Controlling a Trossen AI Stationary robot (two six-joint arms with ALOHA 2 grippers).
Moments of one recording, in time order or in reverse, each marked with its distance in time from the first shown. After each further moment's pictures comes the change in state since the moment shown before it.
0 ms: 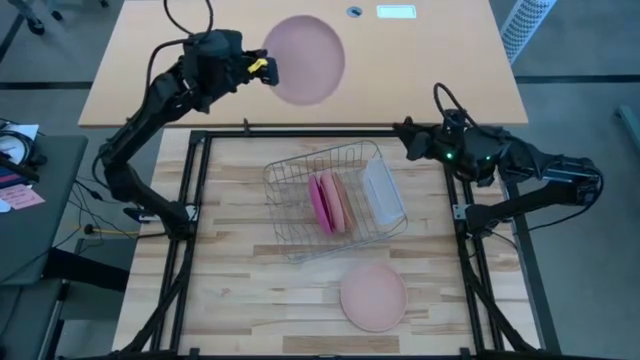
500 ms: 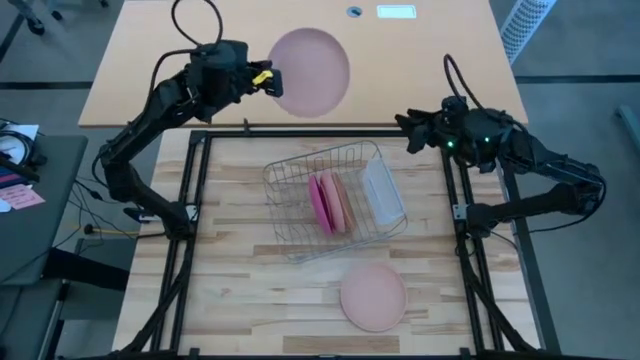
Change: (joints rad) left arm -0.107 -0.002 0.000 -0.056 -0.074 -0.038; right arm -0.190 -0.018 0.000 -0.021 -0.183 -0.256
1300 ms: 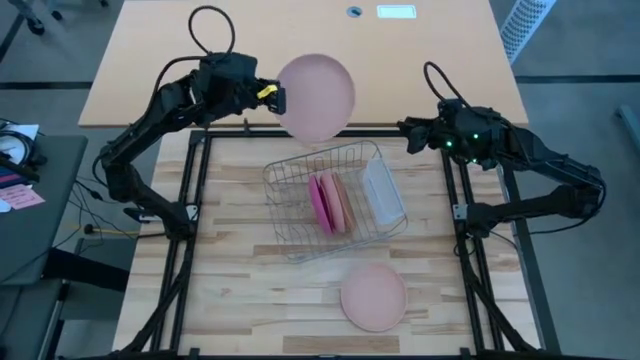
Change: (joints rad) left arm -0.028 -0.001 0.000 -0.126 0.130 -0.070; right arm -0.074 0.000 0.000 -0.174 -0.092 0.119
